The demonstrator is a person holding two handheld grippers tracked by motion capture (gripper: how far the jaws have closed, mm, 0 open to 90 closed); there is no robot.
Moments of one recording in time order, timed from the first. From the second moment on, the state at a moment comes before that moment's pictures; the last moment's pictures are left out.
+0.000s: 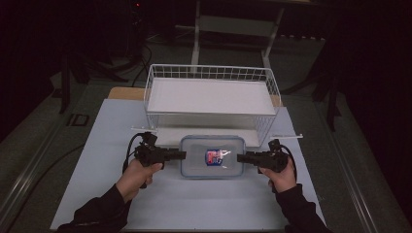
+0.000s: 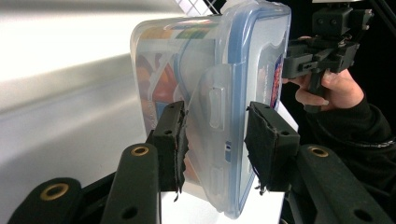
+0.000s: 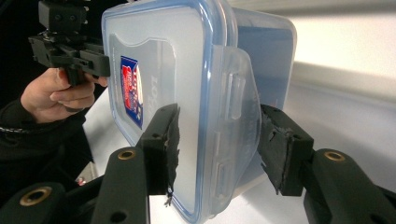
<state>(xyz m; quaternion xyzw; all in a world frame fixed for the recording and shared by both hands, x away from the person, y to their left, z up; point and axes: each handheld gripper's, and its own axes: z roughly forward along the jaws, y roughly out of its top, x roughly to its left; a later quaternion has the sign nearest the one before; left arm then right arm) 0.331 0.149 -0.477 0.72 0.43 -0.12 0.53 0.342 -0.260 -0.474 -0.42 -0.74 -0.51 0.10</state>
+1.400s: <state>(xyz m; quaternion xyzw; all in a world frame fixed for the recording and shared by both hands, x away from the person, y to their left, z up) 0.382 0.129 -0.508 0.73 0.41 0.00 0.55 0.402 -0.264 -0.504 -0.39 -0.74 -0.55 0.00</state>
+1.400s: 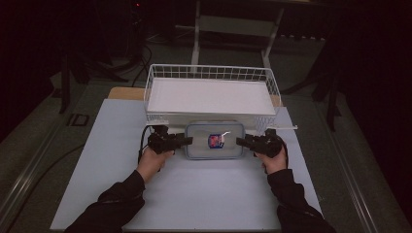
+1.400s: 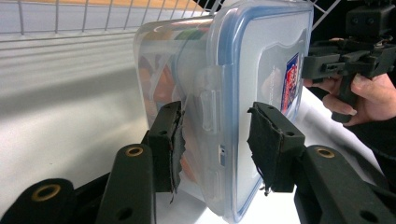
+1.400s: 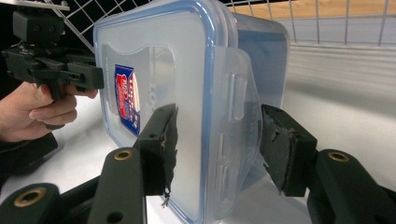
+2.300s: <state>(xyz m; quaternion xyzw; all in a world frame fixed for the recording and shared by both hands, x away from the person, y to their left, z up) 0.395 0.123 -0.507 0.70 0.43 0.03 0.58 0.406 -0.260 -0.501 -0.42 -0.72 -0.56 -0.03</state>
